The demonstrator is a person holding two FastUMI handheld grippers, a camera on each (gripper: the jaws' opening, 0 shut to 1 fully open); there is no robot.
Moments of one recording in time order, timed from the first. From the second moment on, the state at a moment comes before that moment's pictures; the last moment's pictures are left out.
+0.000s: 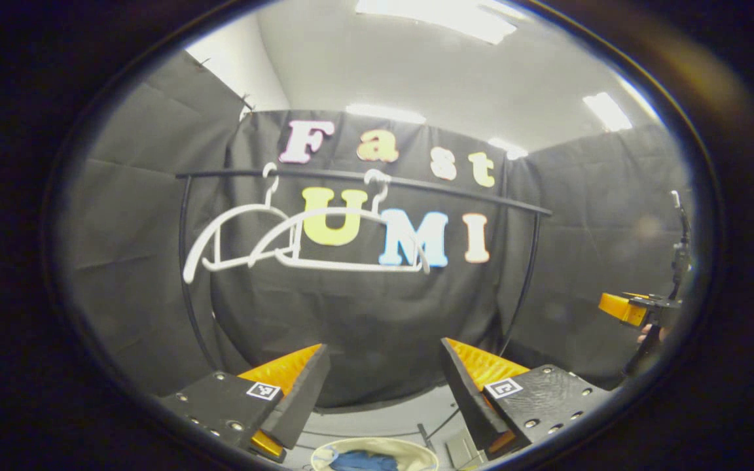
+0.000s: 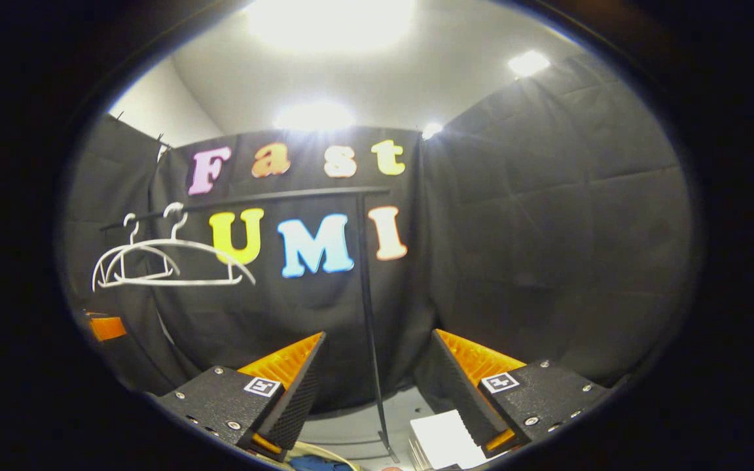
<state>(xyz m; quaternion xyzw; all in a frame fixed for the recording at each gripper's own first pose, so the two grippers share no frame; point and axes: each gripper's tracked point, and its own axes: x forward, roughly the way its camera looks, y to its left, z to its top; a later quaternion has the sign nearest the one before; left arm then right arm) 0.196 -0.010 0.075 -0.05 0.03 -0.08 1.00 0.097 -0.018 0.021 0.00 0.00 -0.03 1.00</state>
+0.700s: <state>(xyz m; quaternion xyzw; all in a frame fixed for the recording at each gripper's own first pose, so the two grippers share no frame) 0.094 0.022 0.204 -0.02 -0.07 0.08 0.99 0.086 -0.123 0.051 0.00 0.00 -0.01 1.00</state>
